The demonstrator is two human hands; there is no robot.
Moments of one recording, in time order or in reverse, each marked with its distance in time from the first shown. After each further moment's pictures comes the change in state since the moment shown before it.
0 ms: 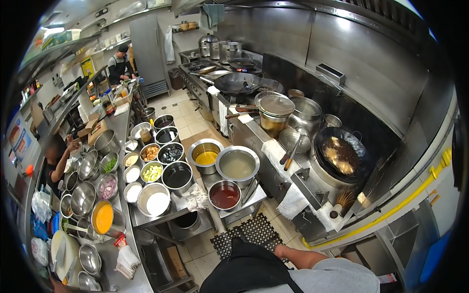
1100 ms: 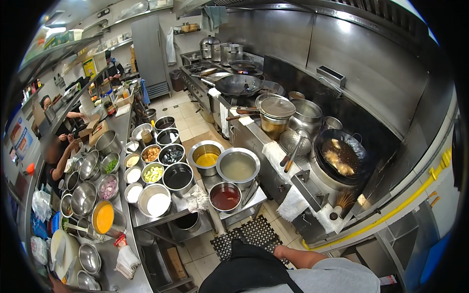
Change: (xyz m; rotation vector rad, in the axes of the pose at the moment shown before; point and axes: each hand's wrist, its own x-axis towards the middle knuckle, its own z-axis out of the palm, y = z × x) left_hand -0.003 0.006 -0.001 -0.028 -0.093 -0.153; right_hand -0.002 -0.005 -0.015 0.220 -0.022 0.208
